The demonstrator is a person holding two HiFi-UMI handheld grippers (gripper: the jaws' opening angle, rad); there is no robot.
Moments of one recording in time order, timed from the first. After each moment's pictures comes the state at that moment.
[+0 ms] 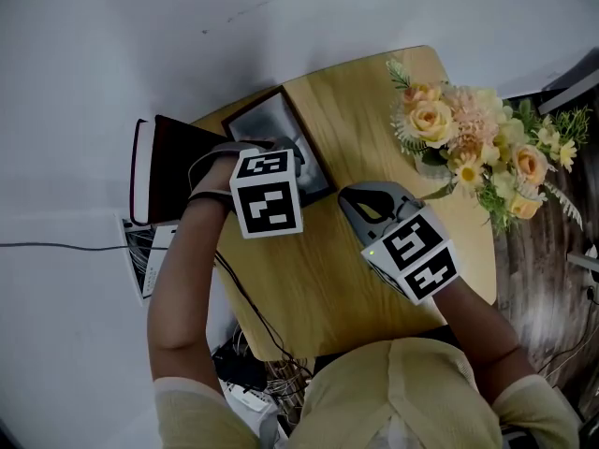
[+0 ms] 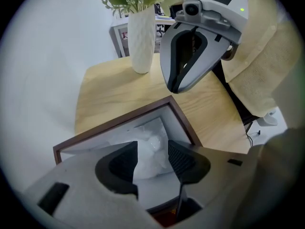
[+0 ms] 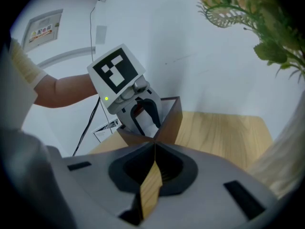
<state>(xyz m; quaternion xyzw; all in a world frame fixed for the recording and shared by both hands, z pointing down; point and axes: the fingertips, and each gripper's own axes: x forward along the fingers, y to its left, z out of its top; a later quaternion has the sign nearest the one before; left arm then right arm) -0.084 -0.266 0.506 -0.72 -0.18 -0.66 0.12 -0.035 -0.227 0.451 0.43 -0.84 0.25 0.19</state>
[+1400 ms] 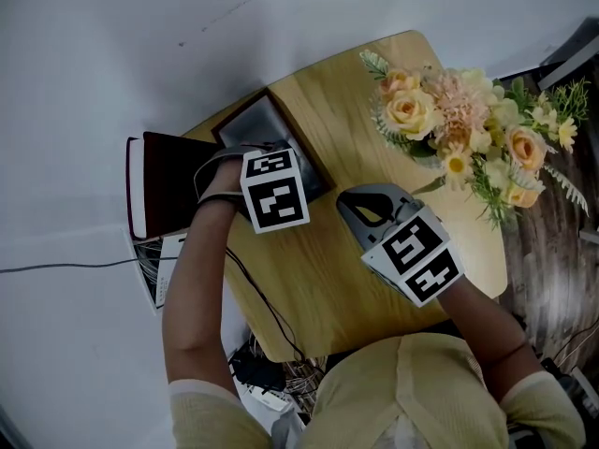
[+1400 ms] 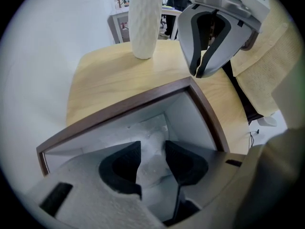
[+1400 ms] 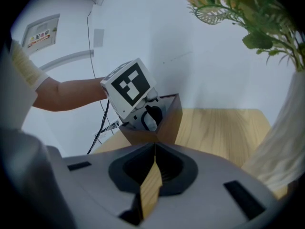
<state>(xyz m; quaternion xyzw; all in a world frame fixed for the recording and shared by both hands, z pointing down) -0.088 -0.274 0.538 -0.69 -0.17 -0.69 0.12 -0.037 -0.218 0.454 0.43 -0.84 0.27 0.17</state>
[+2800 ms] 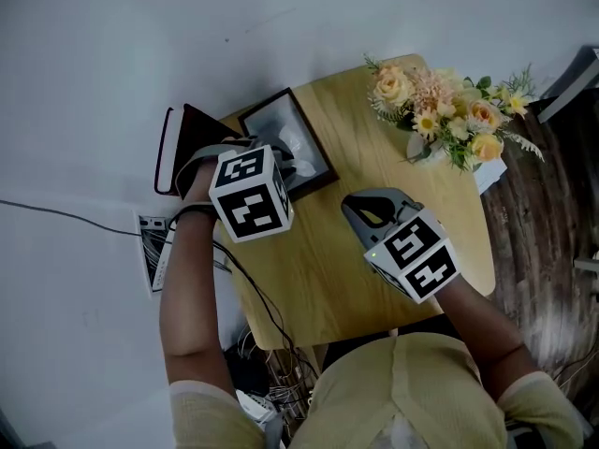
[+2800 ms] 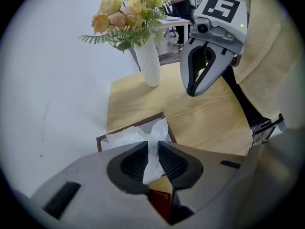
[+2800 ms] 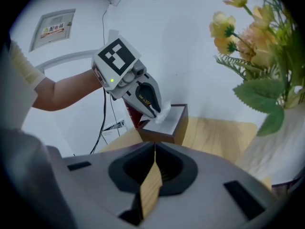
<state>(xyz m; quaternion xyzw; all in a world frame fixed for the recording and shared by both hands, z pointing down) -0.087 -0.259 0.428 -0.74 -0.05 -0.64 0.19 -0.040 -0.176 0.418 0.43 -0.86 0.21 0.18</state>
